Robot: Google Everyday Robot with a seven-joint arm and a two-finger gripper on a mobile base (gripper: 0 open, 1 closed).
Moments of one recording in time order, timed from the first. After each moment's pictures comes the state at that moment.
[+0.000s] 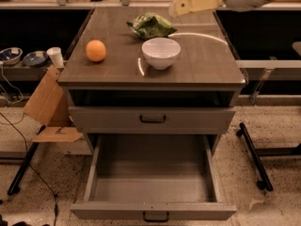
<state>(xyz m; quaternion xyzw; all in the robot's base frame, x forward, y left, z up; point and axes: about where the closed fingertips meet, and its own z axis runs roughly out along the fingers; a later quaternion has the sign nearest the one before) 0.606 -0.128 1.044 -0.21 0.86 0.16 0.43</state>
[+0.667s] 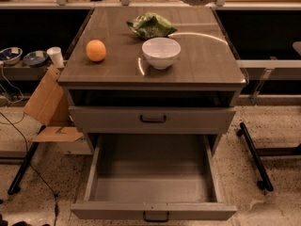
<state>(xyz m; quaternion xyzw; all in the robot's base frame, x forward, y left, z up) 0.642 -0.047 1.049 -0.14 0.86 0.22 0.43</state>
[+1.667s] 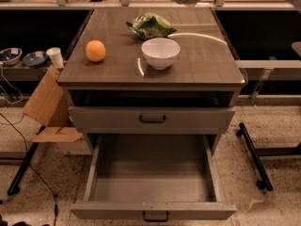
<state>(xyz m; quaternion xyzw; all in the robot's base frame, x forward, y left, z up) 0.659 -0.025 1.049 -0.11 0.86 0.20 0.45</state>
